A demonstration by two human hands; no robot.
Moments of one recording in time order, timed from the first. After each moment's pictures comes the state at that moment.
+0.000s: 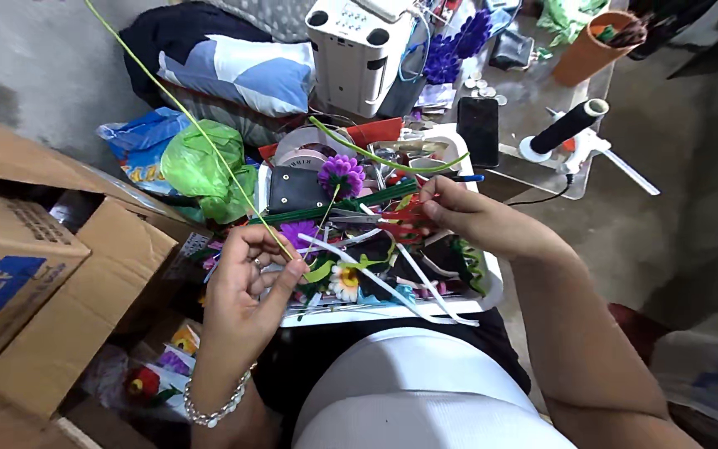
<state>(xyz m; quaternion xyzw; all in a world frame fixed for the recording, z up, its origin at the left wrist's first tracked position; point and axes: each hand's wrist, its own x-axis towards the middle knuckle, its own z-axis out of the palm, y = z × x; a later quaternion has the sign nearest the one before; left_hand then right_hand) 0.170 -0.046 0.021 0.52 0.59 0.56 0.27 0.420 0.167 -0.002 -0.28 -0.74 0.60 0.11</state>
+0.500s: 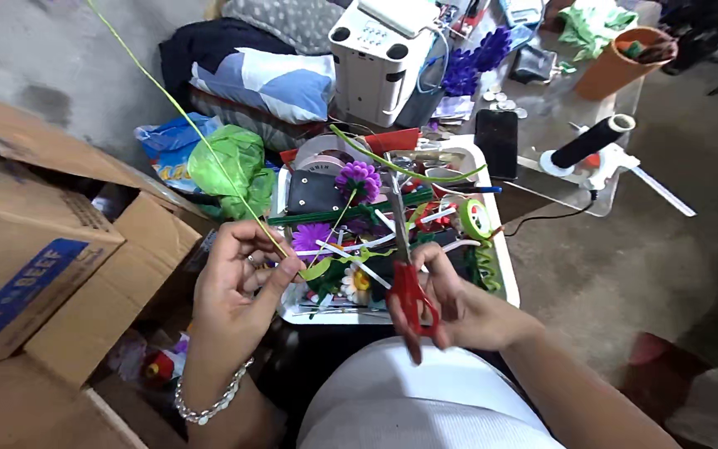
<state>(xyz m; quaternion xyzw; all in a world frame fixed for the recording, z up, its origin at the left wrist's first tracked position) 0.160 -0.058 0.040 0.53 0.59 0.57 0.22 0.405 0.088 -0.037 0.11 -0.51 0.84 0.16</state>
